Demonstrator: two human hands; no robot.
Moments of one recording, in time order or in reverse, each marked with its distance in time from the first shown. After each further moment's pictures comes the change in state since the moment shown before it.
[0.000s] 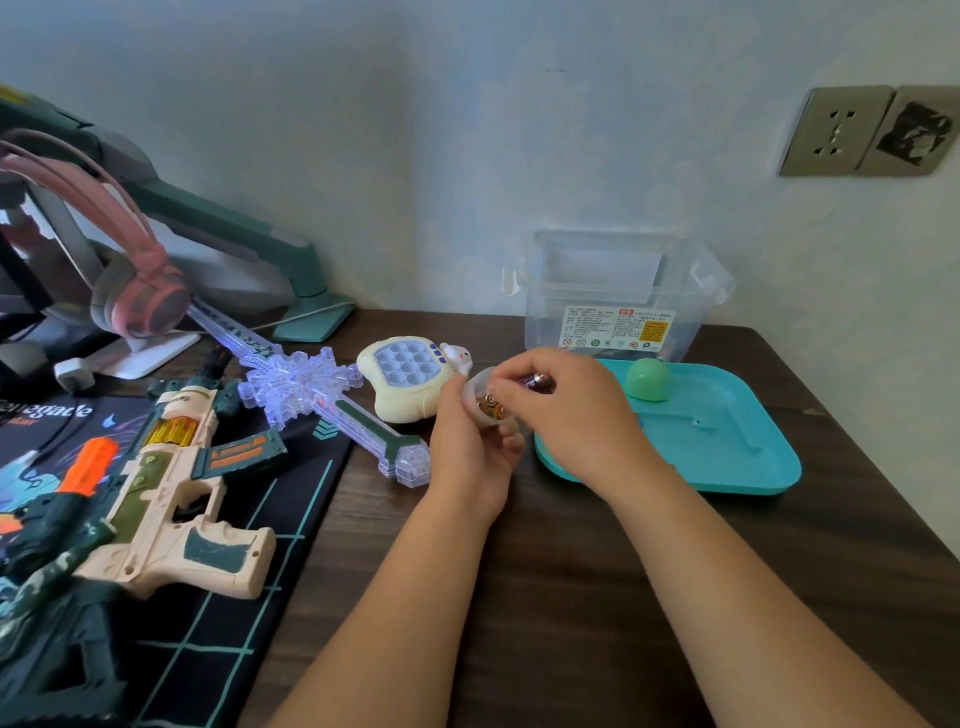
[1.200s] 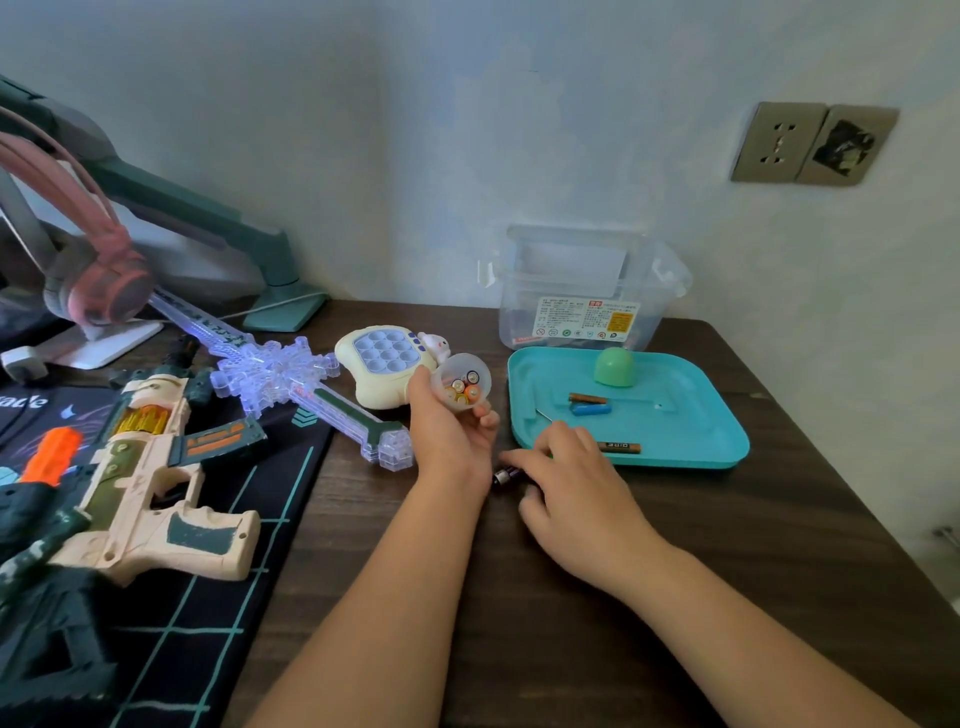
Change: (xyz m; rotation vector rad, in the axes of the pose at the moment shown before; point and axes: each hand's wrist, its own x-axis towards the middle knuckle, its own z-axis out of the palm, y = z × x) left_hand -0.008 -0.001 0.007 -0.209 0.117 0.053; right_hand -0.056 0.062 0.000 -0.824 -0.154 -0.220
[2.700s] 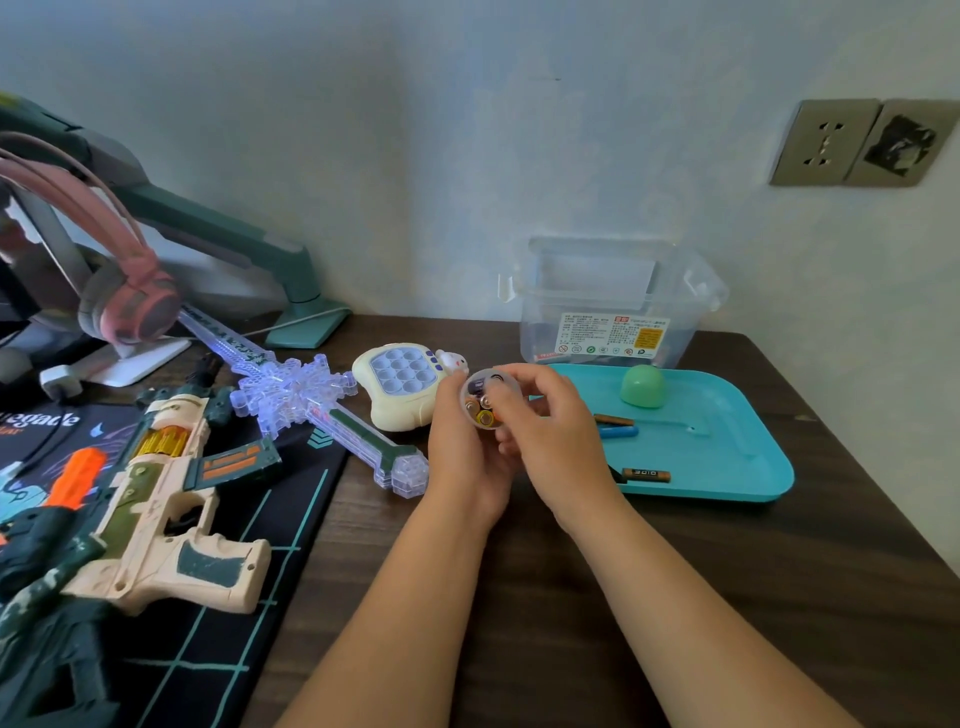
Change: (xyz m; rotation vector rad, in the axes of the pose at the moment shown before) left_hand 0.005 0.008 0.000 0.258 -0.161 -0.044; right_hand 0.068 -0.031 -0.007 1.096 0.272 0.347
